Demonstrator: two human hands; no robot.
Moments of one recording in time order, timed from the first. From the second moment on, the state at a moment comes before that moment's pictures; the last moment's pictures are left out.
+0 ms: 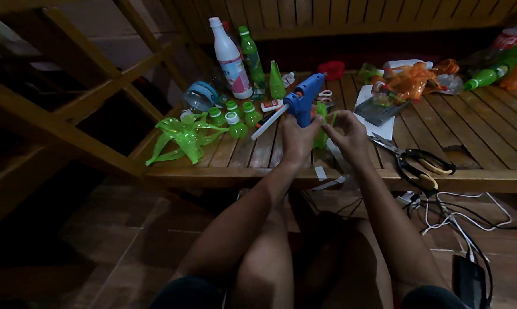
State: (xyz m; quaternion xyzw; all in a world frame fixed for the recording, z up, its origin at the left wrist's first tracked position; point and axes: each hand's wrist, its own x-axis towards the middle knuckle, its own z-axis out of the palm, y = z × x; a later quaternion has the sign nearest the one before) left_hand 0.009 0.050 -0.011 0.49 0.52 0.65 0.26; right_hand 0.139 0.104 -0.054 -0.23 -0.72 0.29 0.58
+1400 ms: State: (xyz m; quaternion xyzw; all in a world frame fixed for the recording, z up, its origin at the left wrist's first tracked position) left_hand -0.060 -0.005 0.004 0.62 0.55 0.48 0.28; right_hand 0.137 0.102 -0.052 -0.26 -0.65 0.33 0.63
